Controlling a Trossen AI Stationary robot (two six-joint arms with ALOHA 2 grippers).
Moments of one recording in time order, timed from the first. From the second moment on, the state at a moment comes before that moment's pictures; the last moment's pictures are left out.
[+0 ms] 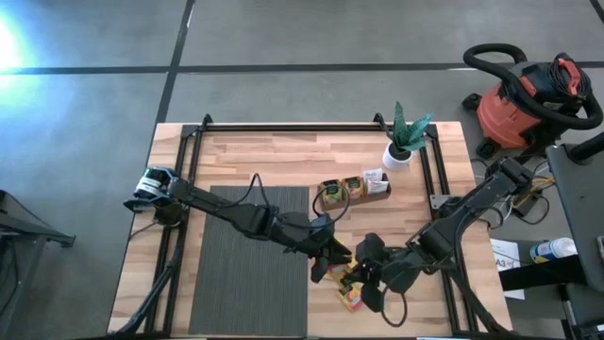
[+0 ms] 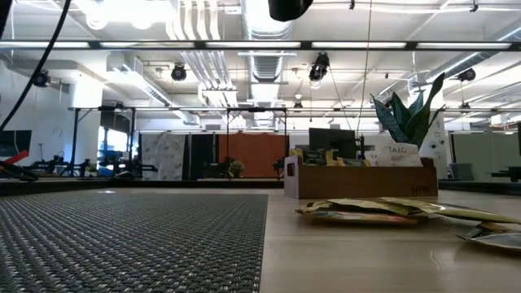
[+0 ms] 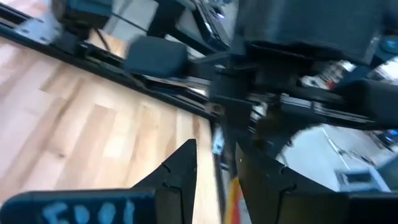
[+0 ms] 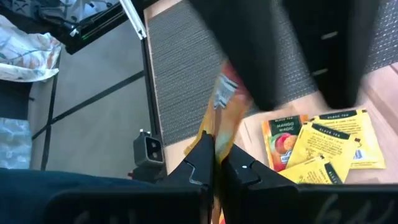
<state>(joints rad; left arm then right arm) -0.29 1.79 1.44 0.14 0.01 -0.60 0.66 1.48 1.22 -0.49 0.36 0.95</state>
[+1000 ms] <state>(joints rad) -0.31 1.80 1.43 0.02 -0.04 -0.52 0.67 1.43 1.22 -0.64 0.37 1.06</state>
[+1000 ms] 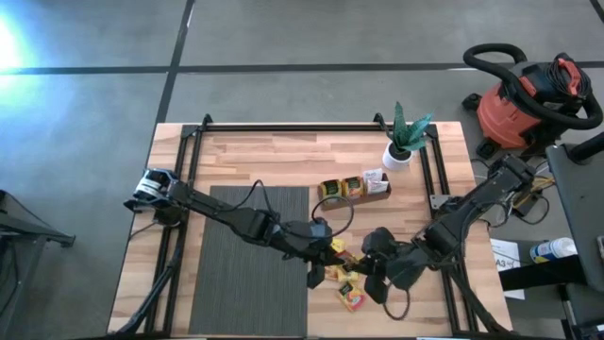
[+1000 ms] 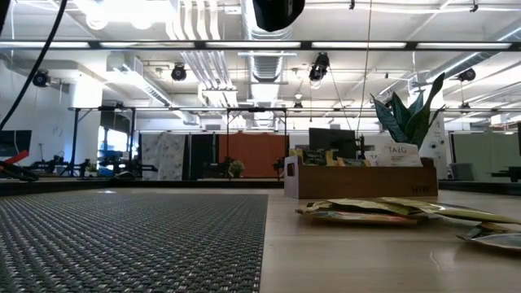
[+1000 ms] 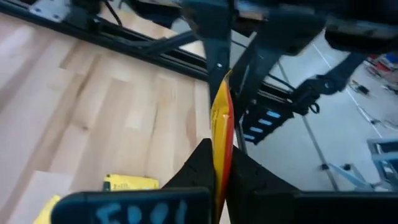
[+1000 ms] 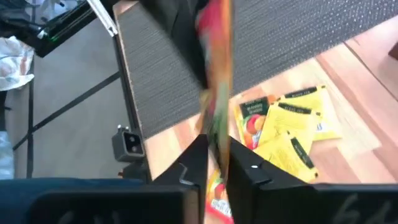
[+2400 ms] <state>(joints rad) -0.27 1.77 1.14 0.93 -0.17 -0.58 0.85 1.39 1.22 -0.43 1.25 1.17</state>
